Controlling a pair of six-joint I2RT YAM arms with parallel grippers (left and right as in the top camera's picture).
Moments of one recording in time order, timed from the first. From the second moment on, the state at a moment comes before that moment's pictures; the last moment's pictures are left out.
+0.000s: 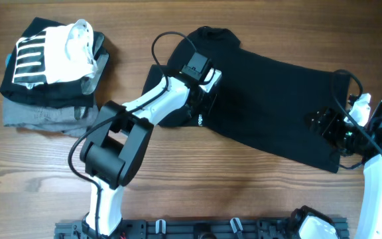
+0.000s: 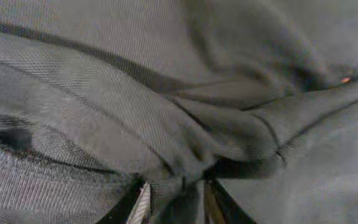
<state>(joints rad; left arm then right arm) -0.57 2.11 1.44 -0.57 0.23 -0.11 -0.49 1.13 0.89 -0.94 -0.50 0.15</state>
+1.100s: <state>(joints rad) -0.58 1.95 1.51 -0.65 0.11 -0.10 -0.49 1.13 0.89 -0.94 -0.50 0.15</state>
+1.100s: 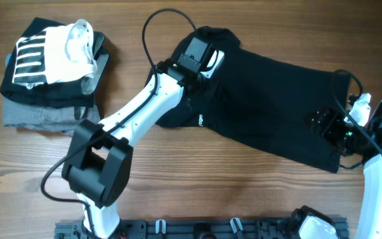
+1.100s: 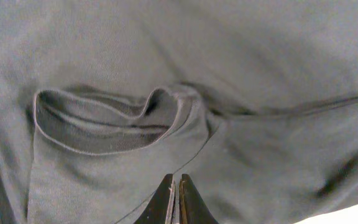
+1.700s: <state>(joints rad) -0.55 2.12 1.55 -0.37 0.05 -0.11 -0.49 1.13 0.89 -0.94 -0.49 0.15</state>
